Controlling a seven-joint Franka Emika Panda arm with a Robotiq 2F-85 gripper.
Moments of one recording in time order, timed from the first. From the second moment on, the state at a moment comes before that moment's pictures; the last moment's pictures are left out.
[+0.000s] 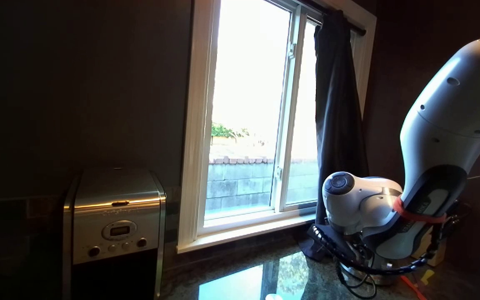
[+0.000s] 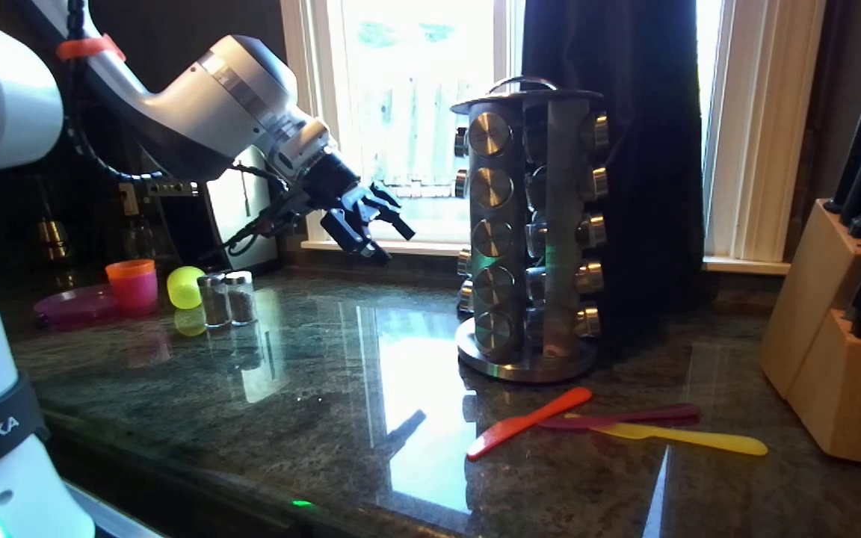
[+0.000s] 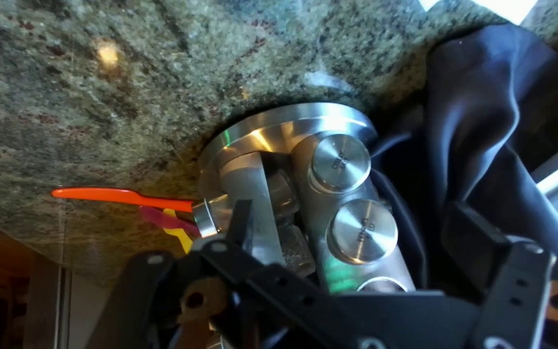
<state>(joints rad) -1.24 -0.51 1.29 -2.74 -0.68 2.76 2.24</state>
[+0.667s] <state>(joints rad) -1.61 -0.51 1.61 -2.64 -0.70 2.76 2.14</state>
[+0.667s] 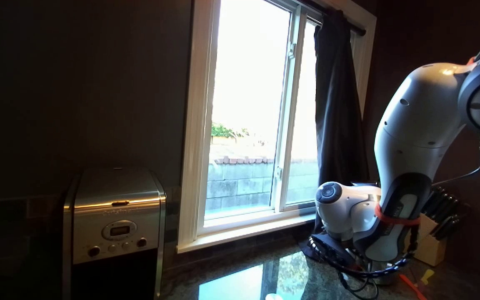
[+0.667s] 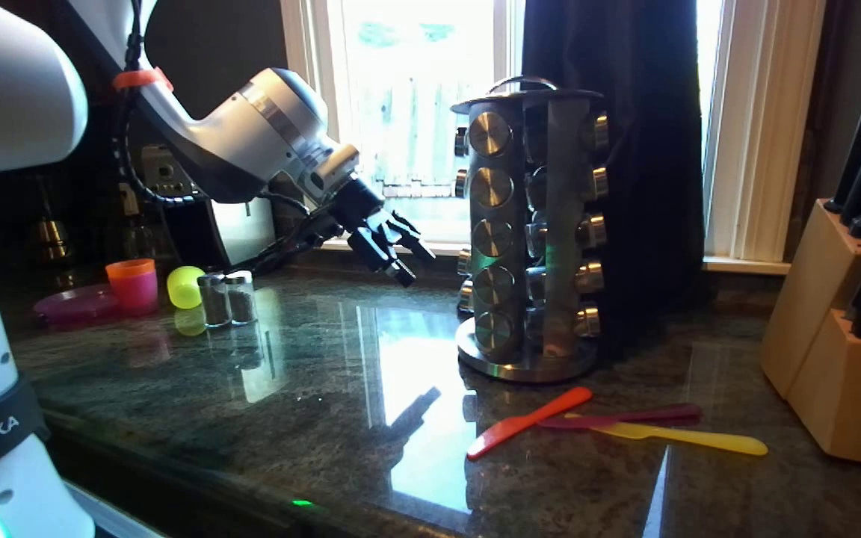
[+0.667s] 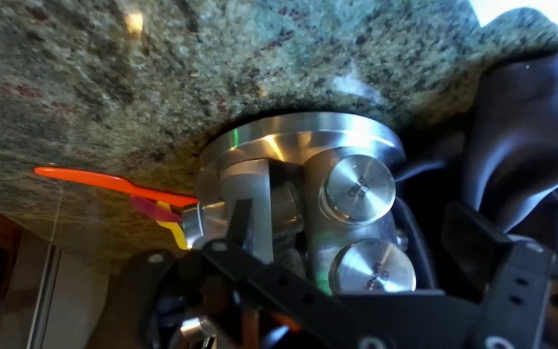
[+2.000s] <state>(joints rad) -1.89 -0.67 1.86 -2.54 -0.18 2.88 1.57</state>
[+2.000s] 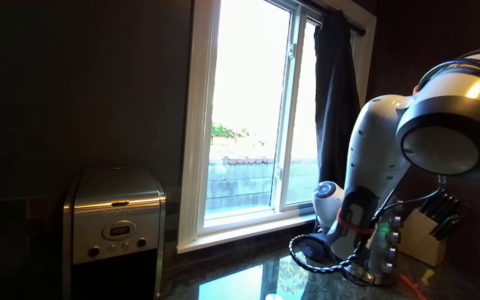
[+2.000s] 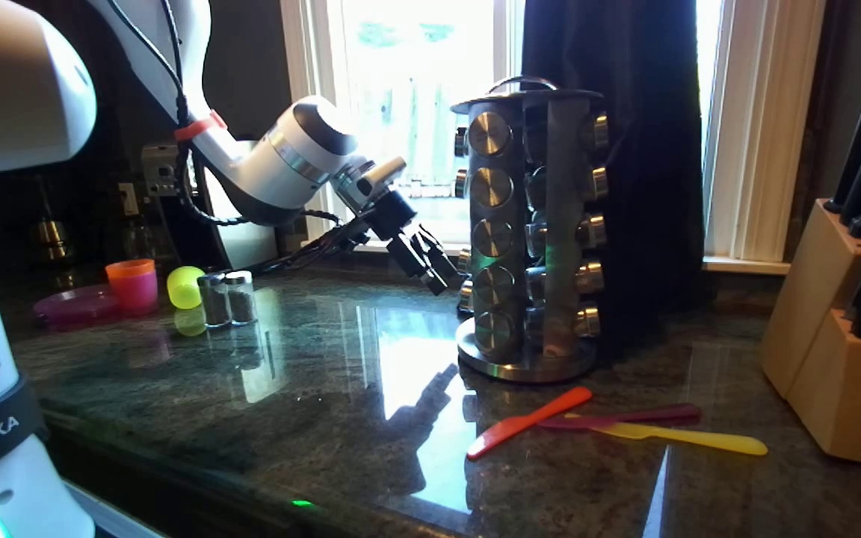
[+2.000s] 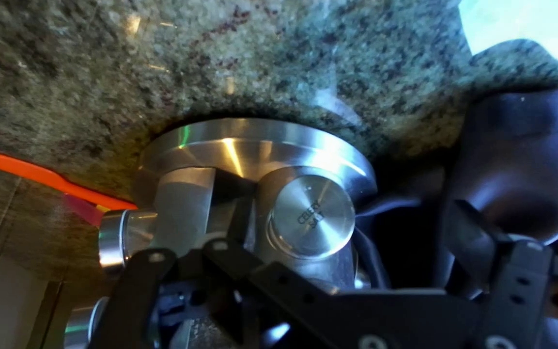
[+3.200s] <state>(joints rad) -1.97 -0.79 1.92 -2.51 0.08 2.88 1.31</state>
